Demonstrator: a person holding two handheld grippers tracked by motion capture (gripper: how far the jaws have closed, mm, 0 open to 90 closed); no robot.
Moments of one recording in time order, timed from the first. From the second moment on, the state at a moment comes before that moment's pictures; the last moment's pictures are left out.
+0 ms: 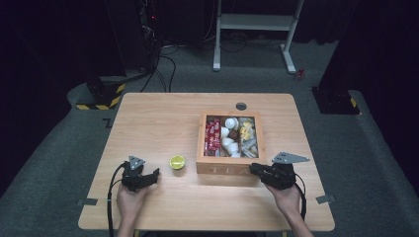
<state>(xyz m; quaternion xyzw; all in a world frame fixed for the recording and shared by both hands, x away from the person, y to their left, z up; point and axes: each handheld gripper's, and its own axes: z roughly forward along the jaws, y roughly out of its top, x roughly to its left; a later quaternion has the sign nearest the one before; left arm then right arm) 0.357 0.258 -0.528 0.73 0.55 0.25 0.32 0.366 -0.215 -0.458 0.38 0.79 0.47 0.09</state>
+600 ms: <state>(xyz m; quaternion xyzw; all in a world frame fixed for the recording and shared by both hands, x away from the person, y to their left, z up) 0.357 0.258 -0.528 0.73 0.55 0.25 0.33 0.373 -0.235 -0.448 0.41 0.76 0.49 0.13</state>
